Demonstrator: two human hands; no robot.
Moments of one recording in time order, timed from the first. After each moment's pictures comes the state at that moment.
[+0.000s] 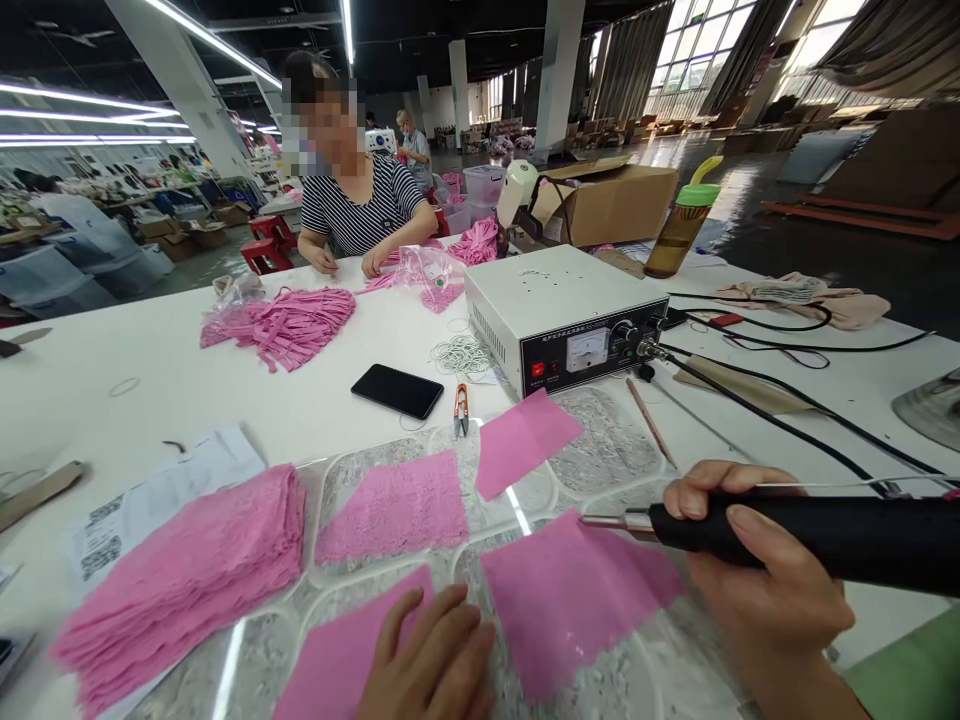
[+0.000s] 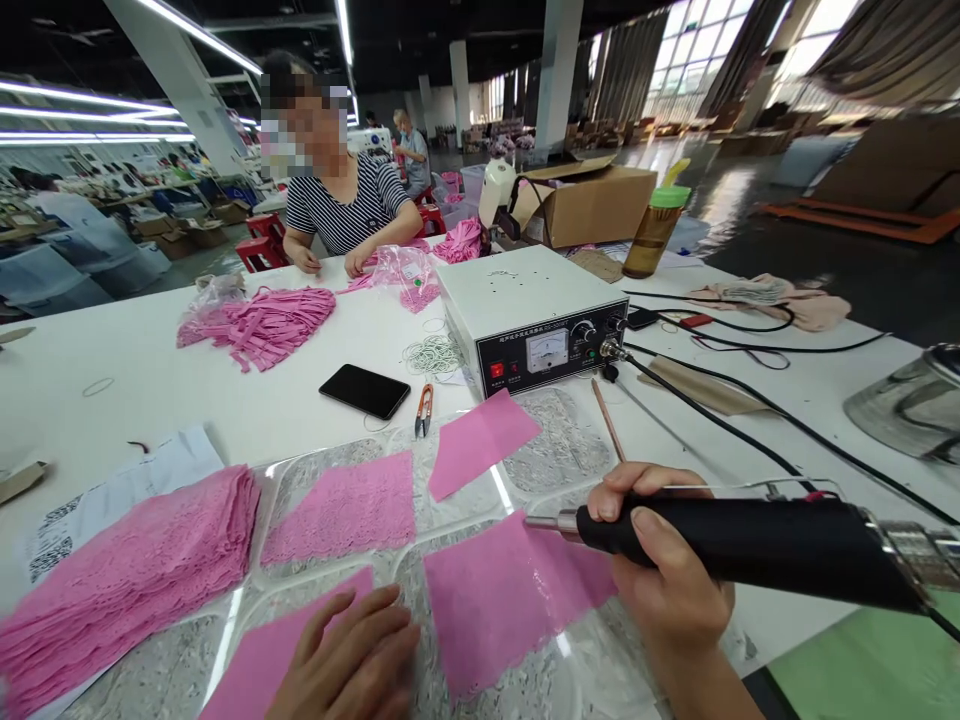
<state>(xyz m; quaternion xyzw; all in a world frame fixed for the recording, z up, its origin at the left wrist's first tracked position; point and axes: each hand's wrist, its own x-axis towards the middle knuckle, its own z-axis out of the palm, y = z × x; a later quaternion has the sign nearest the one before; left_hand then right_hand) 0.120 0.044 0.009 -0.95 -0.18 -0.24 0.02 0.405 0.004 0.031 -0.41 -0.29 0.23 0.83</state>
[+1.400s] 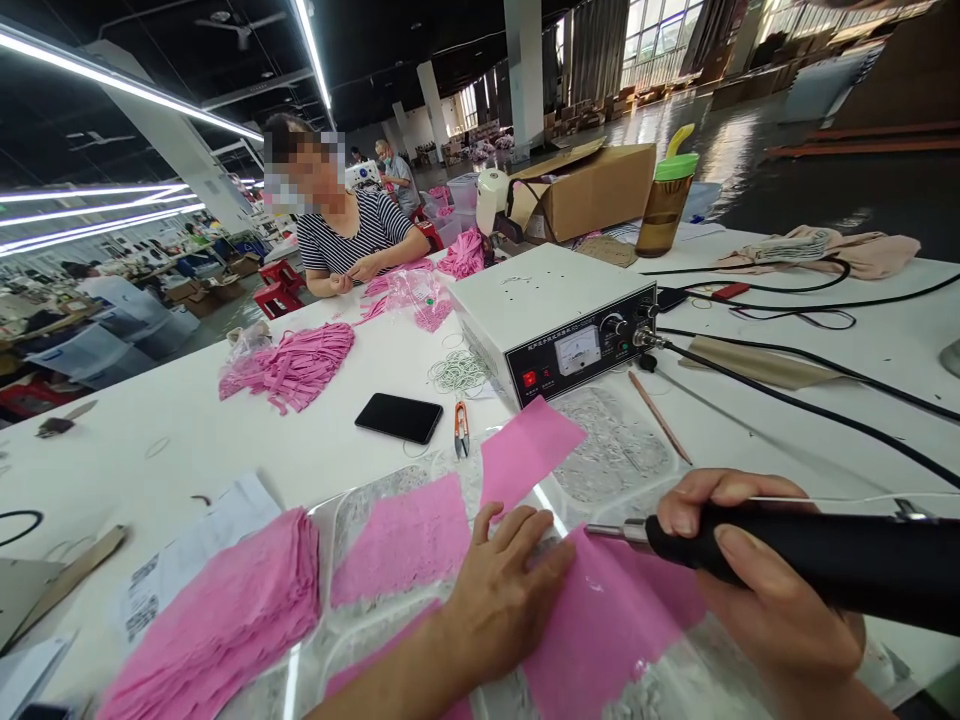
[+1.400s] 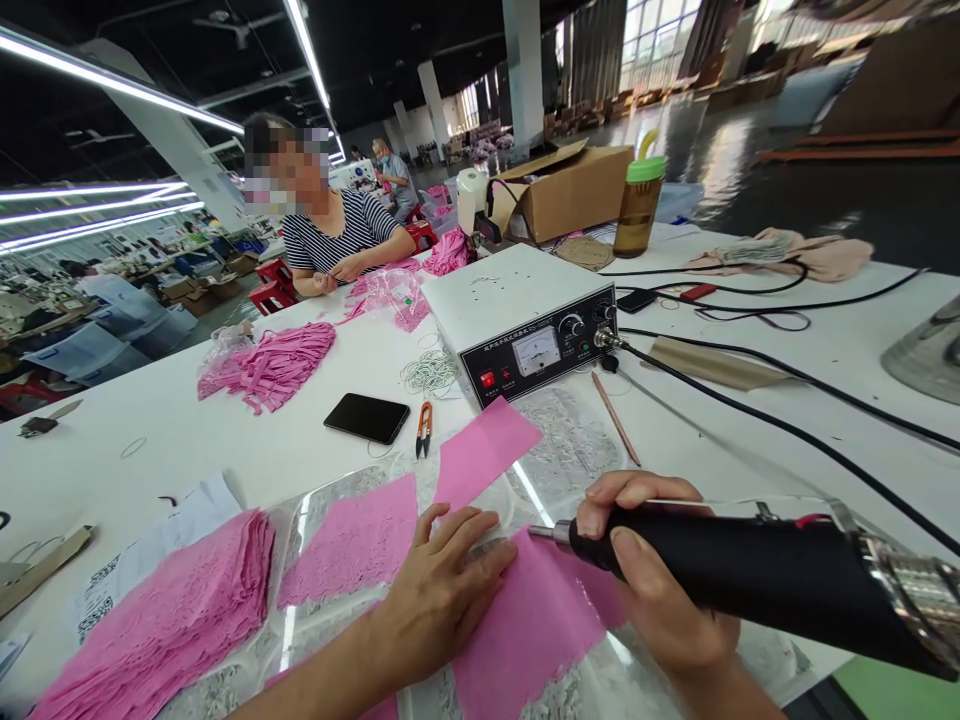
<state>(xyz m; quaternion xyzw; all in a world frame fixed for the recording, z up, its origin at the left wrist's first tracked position) 0.212 0.095 0.015 -0.97 -0.13 -0.20 -0.04 0.404 0.003 0.019 -0.39 -0.34 0.23 0.82</state>
